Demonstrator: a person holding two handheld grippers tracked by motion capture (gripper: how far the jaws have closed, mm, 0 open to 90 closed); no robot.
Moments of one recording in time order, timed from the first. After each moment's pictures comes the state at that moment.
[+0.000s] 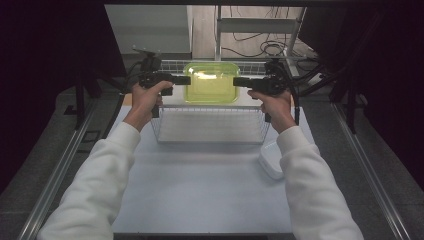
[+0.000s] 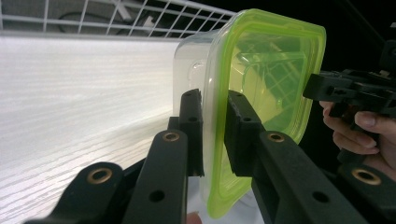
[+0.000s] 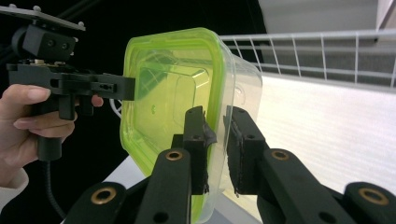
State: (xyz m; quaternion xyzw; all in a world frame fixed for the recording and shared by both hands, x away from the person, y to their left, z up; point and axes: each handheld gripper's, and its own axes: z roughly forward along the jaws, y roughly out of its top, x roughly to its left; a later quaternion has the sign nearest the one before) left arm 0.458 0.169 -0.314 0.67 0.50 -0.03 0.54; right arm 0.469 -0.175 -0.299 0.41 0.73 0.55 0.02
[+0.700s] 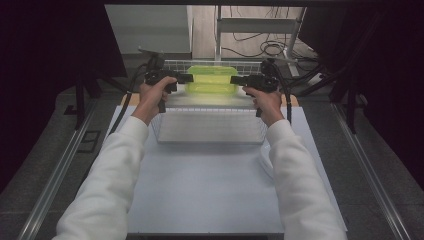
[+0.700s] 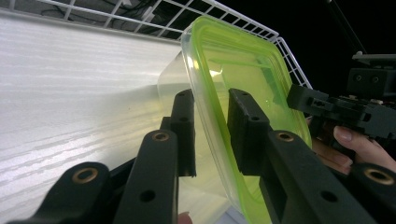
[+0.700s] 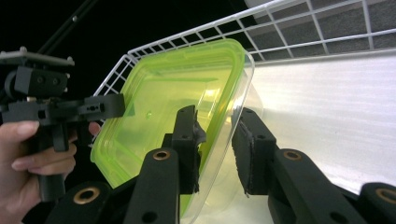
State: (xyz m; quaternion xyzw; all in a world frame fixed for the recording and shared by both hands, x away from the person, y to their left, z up) left arm 0.498 0.171 -0.340 0.64 0.54 -0.08 0.54; right arm 0.513 -0.171 -0.331 0.50 0.67 0.54 -0.04
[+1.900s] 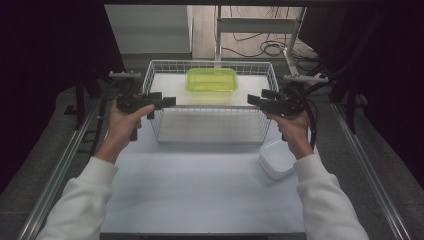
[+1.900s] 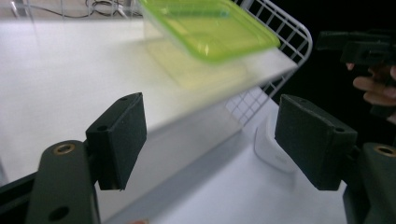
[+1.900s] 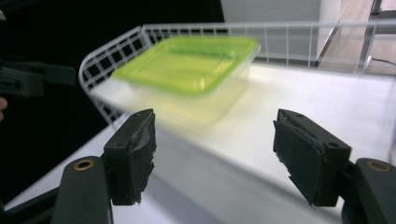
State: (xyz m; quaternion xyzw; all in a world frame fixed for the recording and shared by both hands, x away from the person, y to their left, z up) left arm 0.368 0.205 -0.336 0.71 0.45 0.07 0.54; right arm 0.409 -0.218 -0.314 0.39 0.74 0.54 0.13
